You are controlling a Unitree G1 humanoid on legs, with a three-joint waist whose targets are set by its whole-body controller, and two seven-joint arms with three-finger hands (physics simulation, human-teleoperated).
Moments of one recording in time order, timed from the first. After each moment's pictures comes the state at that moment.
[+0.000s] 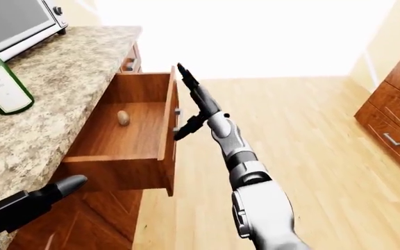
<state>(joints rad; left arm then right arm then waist) 0.21 -0.06 0.17 -0.99 0.72 -0.25 0.20 -1.07 -0.11 -0.07 1.30 -0.43 -0.62 0.09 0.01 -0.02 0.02</state>
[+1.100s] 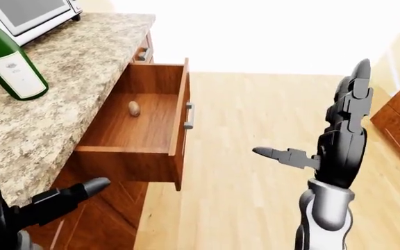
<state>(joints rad) 0.22 -0.05 0.08 -0.89 0.71 -0.30 0.22 -0.06 -0.16 -0.37 -0.43 -0.08 -0.13 -0.07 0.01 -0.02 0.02</state>
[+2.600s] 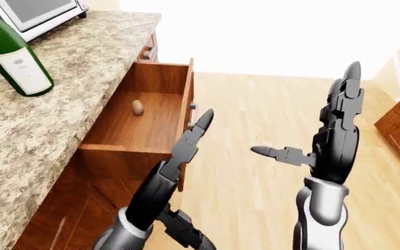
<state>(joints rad) 0.05 -0.03 -0.54 -0.60 0.37 0.04 -0.23 -0.08 -0.17 -0.35 -0.38 -0.05 -0.13 -0.07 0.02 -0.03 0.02</state>
